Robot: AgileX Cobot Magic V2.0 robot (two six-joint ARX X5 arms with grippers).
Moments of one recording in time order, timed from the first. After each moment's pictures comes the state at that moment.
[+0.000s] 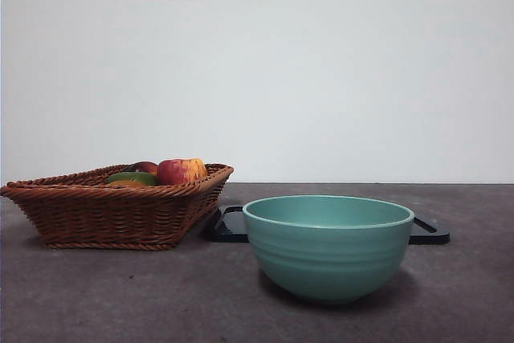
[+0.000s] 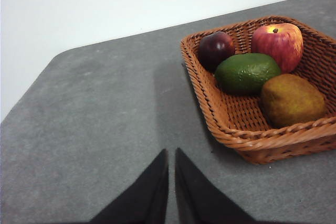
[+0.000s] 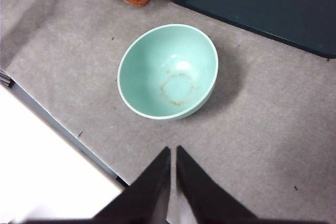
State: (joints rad) left arm -0.01 0.01 0.03 -0.18 0.07 0.22; right arm 0.60 0.58 0.71 -0.87 -0.23 0.24
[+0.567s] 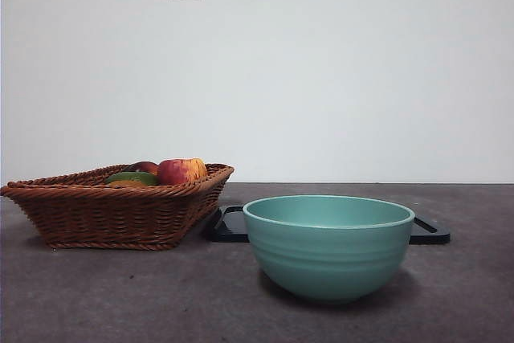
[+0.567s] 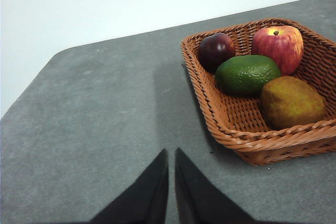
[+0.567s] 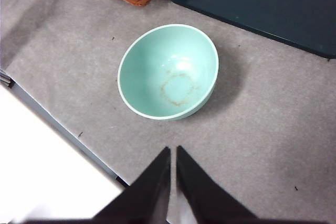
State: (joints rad) left arm -0.01 0.01 0.03 -0.18 0.07 0.20; right arm 0.60 0.58 0.71 -0.87 -0.23 0.24
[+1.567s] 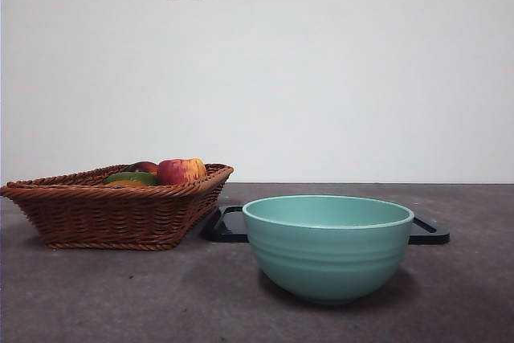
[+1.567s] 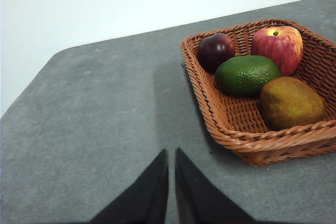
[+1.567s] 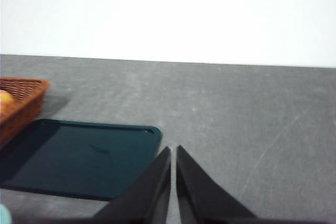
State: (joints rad) left arm -0.01 0.01 0.03 -0.18 0.07 0.20; right arm 0.11 0.05 0.27 -0.31 -0.05 0.07
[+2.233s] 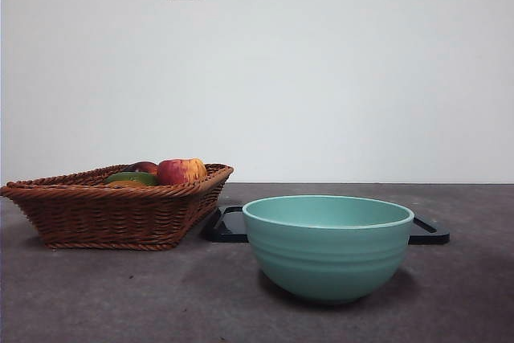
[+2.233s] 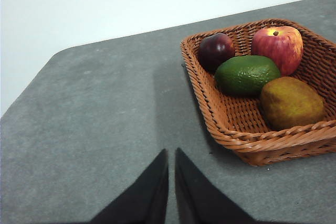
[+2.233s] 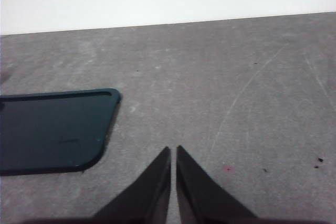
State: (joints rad) left arm -0.01 0.01 0.03 -0.18 0.07 0.20; right arm 0.01 0.01 0.02 -0.17 0.00 0.13
